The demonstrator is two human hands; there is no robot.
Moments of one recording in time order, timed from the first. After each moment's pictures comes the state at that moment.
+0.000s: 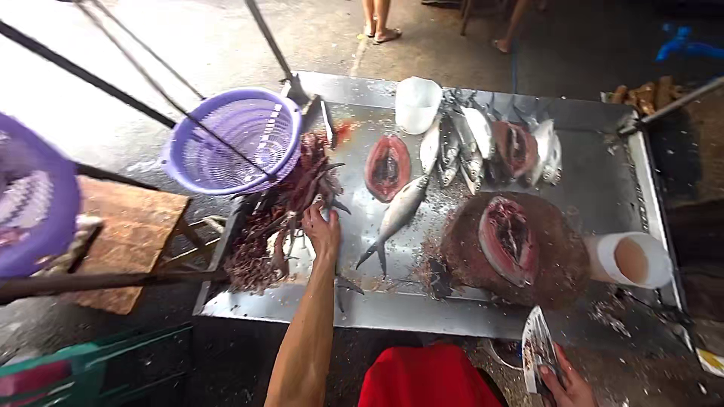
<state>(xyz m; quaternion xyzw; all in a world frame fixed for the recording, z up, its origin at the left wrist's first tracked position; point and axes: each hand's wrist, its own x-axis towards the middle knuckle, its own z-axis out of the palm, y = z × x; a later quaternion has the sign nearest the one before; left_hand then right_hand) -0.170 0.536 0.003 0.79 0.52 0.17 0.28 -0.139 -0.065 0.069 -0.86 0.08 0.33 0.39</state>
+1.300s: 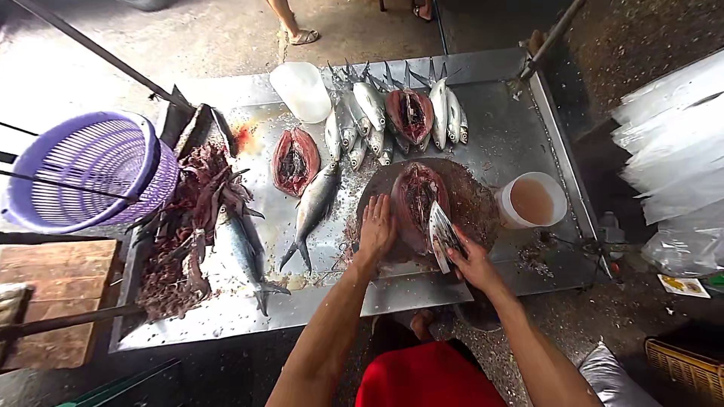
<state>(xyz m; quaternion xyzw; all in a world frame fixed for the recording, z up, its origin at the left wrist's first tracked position) -0.008 0.218 -0.044 0.96 0.12 0.03 0.24 0.034 -0.059 0.027 -0.82 -0.12 0.33 0.46</state>
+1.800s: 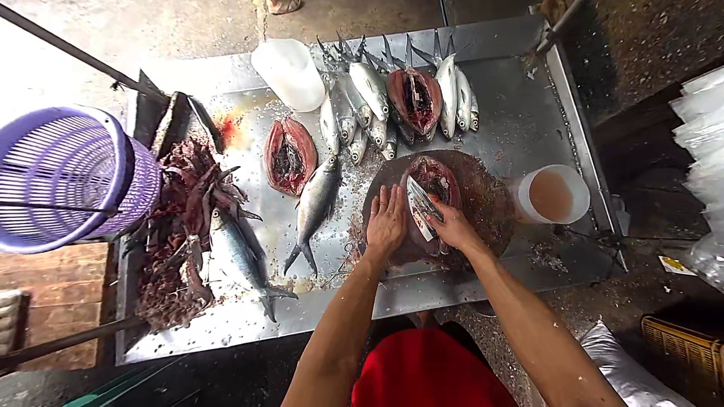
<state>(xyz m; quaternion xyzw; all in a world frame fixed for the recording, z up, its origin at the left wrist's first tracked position) 0.011 0.227 -0.063 0.99 0.08 -0.04 0.12 0.099 0.045 0.002 -0.86 -0.14 0.37 0.32</state>
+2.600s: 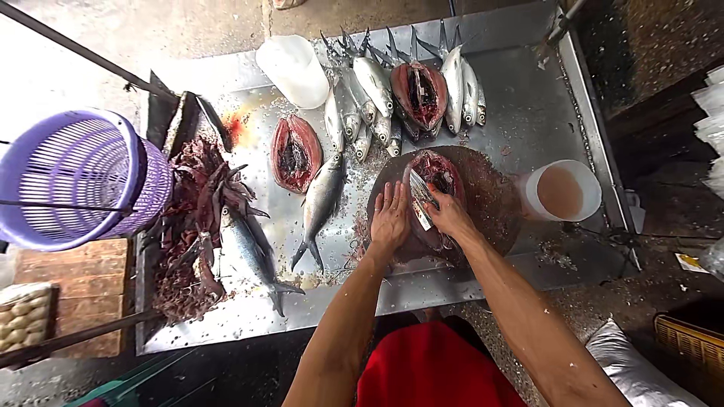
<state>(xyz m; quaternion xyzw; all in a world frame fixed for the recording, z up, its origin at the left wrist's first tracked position) 0.015 0.230 -0.058 0.99 0.08 -0.08 0.13 0.110 0.072 0.007 -0.88 -0.13 0.35 0.28</state>
